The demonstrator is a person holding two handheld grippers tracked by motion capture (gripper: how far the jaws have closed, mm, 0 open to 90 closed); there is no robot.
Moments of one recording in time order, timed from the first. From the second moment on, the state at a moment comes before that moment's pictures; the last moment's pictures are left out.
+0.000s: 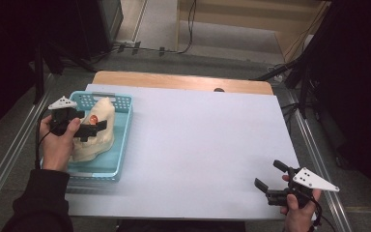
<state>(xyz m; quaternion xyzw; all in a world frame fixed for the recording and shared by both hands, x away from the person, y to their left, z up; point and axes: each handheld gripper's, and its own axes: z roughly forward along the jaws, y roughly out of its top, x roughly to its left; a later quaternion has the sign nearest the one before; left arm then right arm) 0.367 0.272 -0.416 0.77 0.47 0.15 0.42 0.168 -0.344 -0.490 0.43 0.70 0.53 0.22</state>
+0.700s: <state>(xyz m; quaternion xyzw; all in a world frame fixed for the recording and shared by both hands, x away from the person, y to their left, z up) 0.389 0.266 -0.449 0.80 0.50 0.12 0.31 0.168 -0.346 -0.495 0.43 0.70 0.52 0.21</state>
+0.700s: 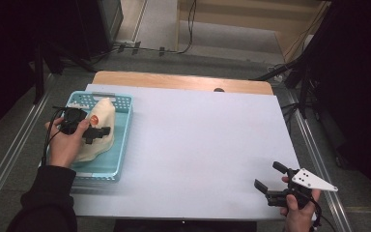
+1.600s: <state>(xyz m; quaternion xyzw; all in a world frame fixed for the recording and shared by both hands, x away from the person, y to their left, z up) 0.400 0.251 -0.470 0.81 0.52 0.12 0.23 0.167 -0.349 -0.500 0.46 0.70 0.51 0.21</state>
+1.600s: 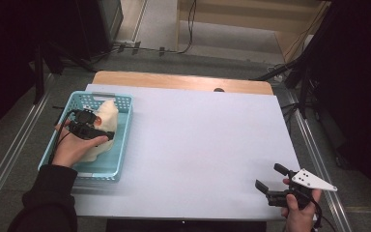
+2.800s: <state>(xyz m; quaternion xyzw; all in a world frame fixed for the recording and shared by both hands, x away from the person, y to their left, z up) 0.389 0.255 -0.450 0.81 0.50 0.16 0.26 0.165 -0.348 -0.498 0.47 0.70 0.50 0.21</state>
